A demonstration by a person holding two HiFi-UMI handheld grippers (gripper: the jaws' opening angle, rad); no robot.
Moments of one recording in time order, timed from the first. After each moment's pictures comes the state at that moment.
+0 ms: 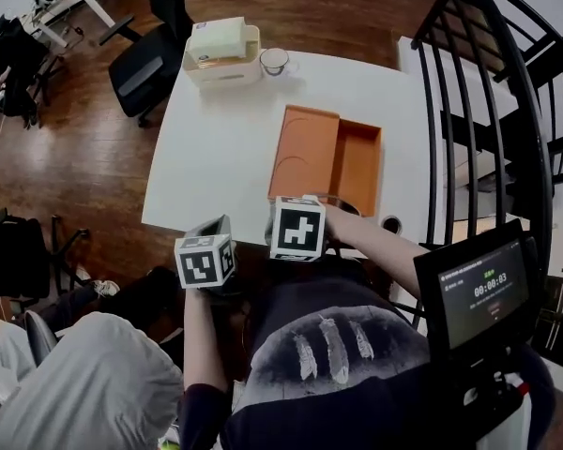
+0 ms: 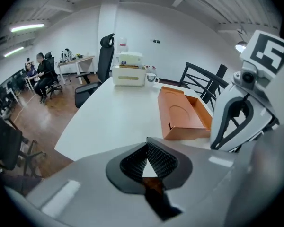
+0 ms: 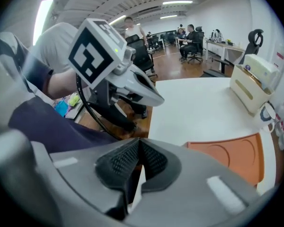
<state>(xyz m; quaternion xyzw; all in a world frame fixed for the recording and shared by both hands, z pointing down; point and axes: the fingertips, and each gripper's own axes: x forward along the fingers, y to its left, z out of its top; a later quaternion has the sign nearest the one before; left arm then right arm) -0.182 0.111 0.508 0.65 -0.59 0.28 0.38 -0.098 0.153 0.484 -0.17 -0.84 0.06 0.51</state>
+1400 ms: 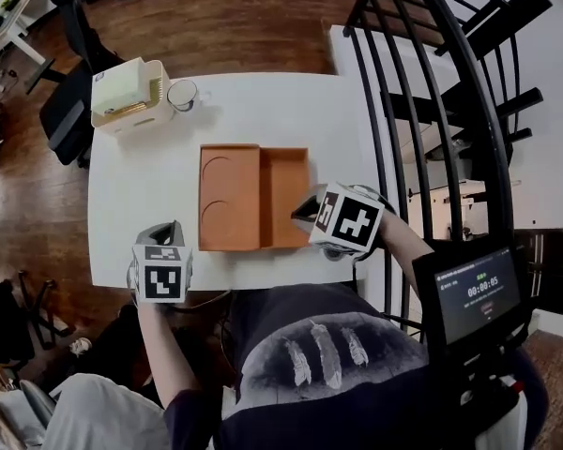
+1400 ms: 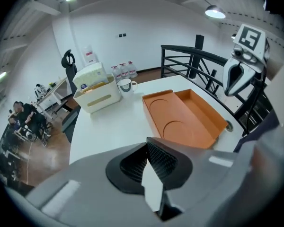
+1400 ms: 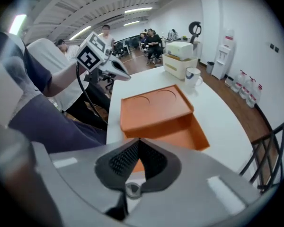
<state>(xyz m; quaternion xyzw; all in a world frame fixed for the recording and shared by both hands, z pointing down) -0.117 -0.010 0.494 0.70 -0.50 0.43 0.26 0.104 0.002 0.473 0.03 -0.84 0.14 0.52</state>
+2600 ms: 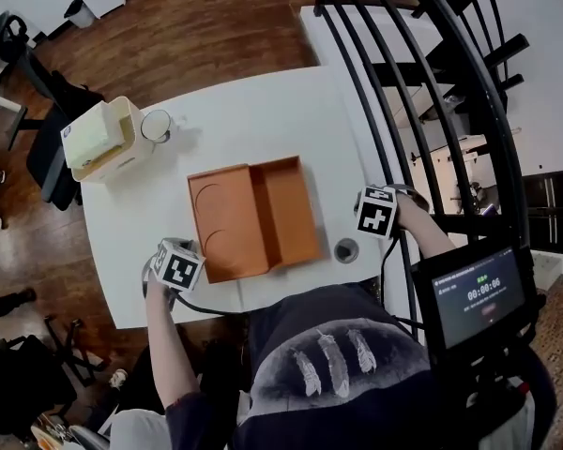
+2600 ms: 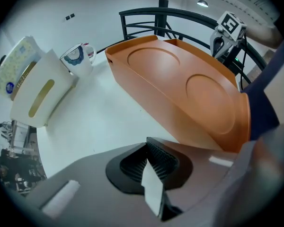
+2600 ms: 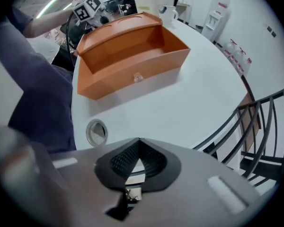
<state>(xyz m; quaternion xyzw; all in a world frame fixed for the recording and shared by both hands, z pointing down) -0.123 -0.039 0.648 0.73 -0.27 0.58 0.24 0.260 -0.014 0.618 0.08 -0.70 0.16 0.69</state>
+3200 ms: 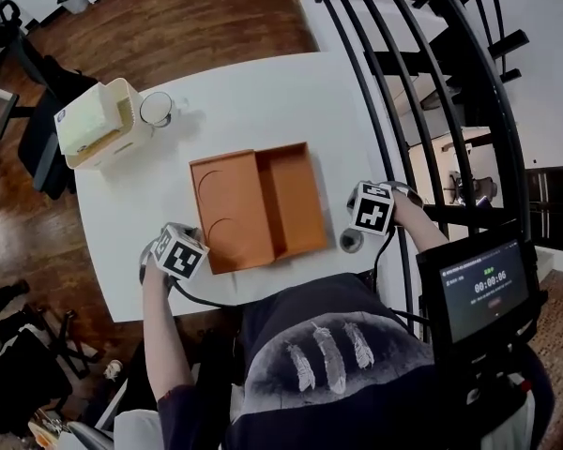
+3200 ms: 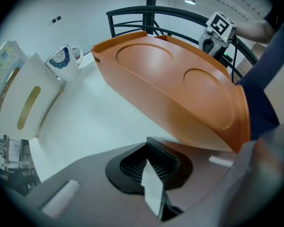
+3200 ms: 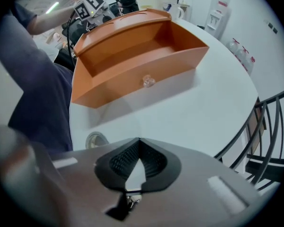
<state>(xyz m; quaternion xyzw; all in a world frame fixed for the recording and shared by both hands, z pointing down) -0.114 -0.037 0.648 0.74 -0.21 0.59 0.22 0.235 -0.001 0.634 0.08 -0.72 0.18 0.67</state>
